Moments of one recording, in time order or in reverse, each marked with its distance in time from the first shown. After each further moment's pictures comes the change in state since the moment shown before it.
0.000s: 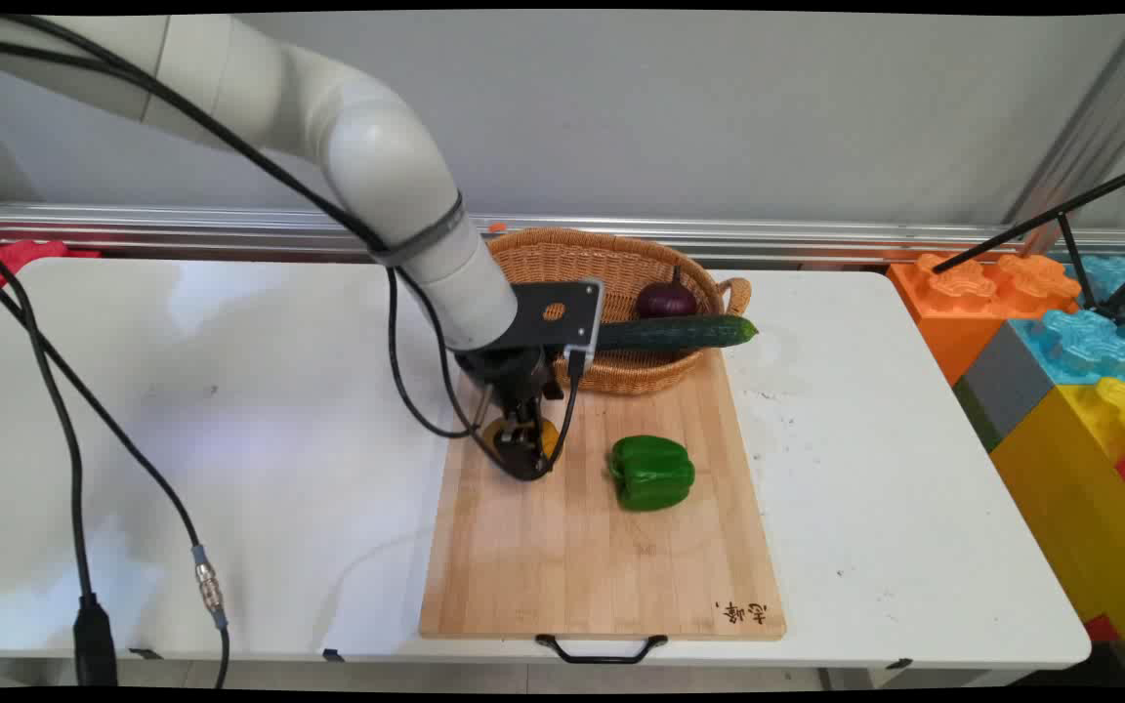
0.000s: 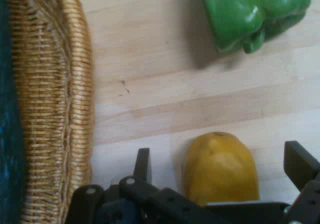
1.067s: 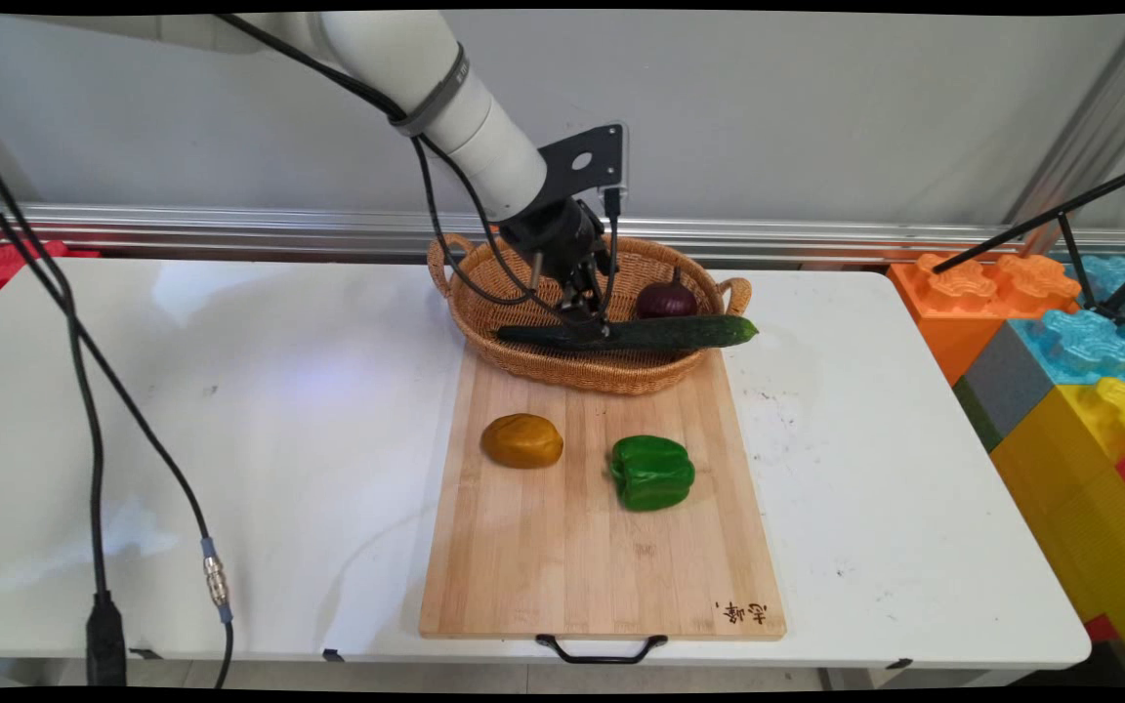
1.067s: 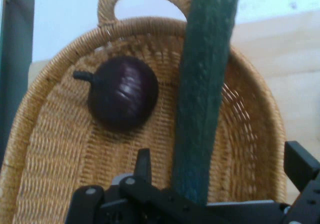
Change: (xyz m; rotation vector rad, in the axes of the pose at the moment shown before) arm 0.011 -0.096 -0.045 0.144 0.218 -0.053
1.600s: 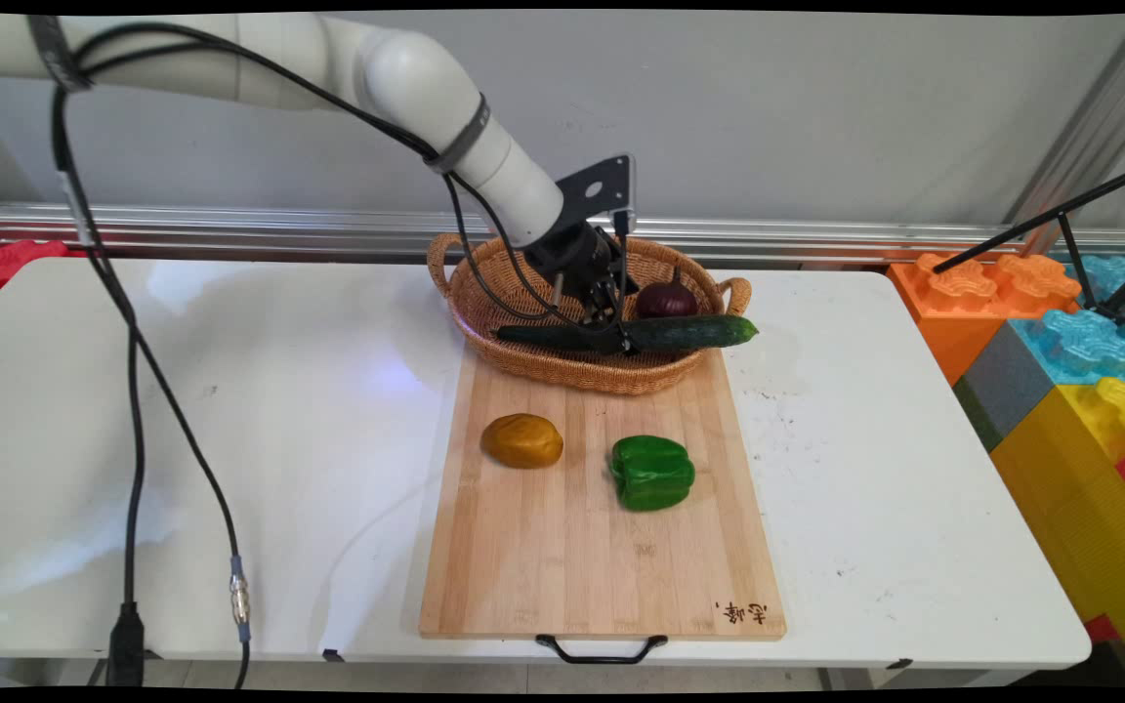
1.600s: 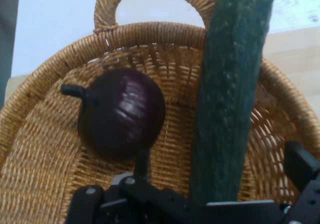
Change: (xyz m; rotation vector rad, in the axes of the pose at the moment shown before) arm -0.023 -0.024 0.060 -0.050 0.082 -0.023
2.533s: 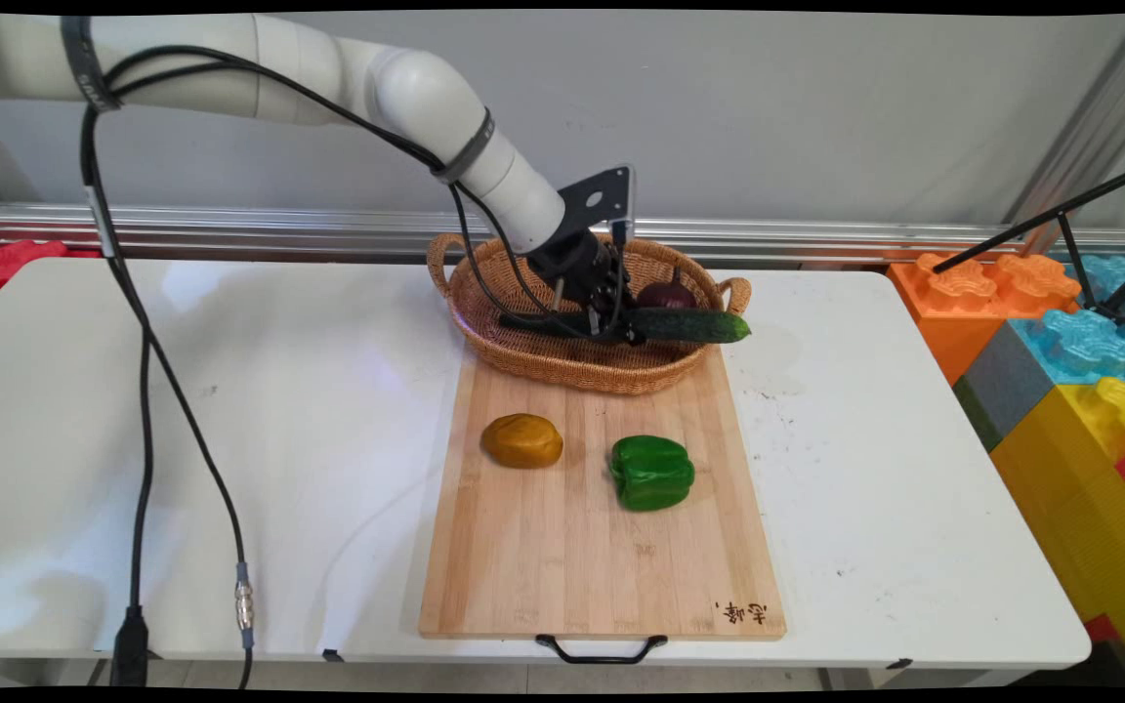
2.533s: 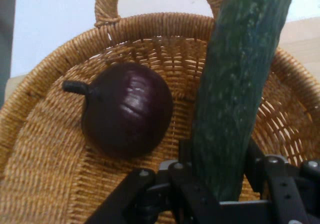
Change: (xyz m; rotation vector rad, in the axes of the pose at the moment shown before) arm -0.009 -0.008 0.012 -0.003 0.004 0.028
